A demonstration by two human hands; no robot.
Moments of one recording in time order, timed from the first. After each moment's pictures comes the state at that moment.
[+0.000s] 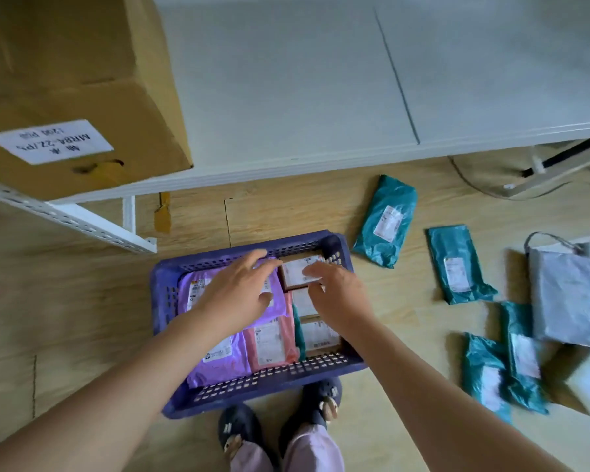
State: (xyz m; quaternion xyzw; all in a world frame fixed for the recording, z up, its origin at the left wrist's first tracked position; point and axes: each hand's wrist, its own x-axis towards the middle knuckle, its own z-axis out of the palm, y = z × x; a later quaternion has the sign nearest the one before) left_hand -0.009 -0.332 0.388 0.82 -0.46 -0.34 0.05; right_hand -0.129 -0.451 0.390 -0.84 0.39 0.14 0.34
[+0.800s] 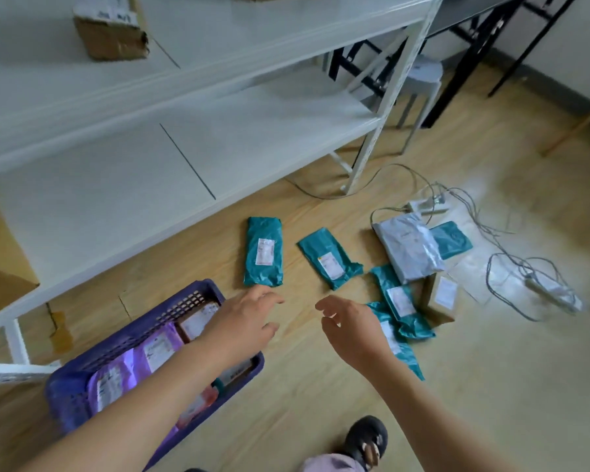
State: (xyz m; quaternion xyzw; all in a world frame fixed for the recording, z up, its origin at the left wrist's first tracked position) left_hand -0.257 -0.454 0.568 0.69 -0.65 -0.32 0.04; right_hand -0.435 -0.505 0.565 -0.75 0.57 0.01 0.33
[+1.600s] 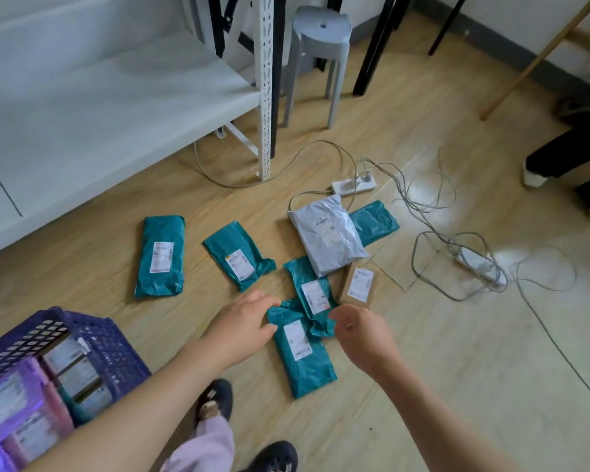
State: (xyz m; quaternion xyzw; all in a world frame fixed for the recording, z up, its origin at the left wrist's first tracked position) left_hand -0.570 -0.662 0.508 0.67 -0.64 -0.38 0.00; right_hand -0.770 -0.693 0.508 -0.67 0.66 0.06 0.34
